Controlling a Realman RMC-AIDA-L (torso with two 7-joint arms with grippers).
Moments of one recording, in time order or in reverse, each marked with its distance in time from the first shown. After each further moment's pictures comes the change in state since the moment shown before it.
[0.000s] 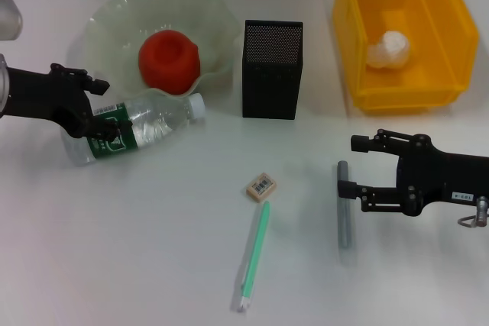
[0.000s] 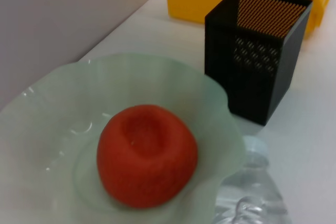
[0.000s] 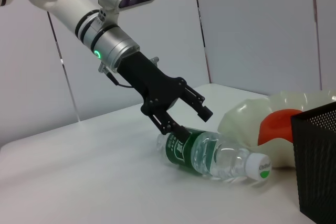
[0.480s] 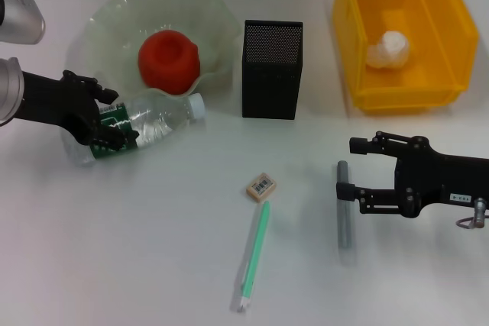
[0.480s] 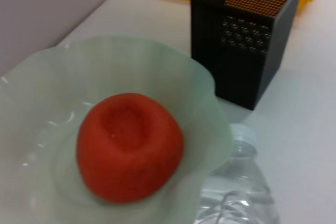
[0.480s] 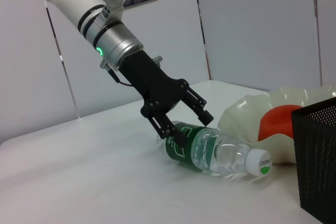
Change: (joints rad) left arm -0.039 -0.021 0.001 -0.001 0.087 0.019 -0.026; right arm 0.000 0.001 -0.009 0.003 0.000 0.012 0.000
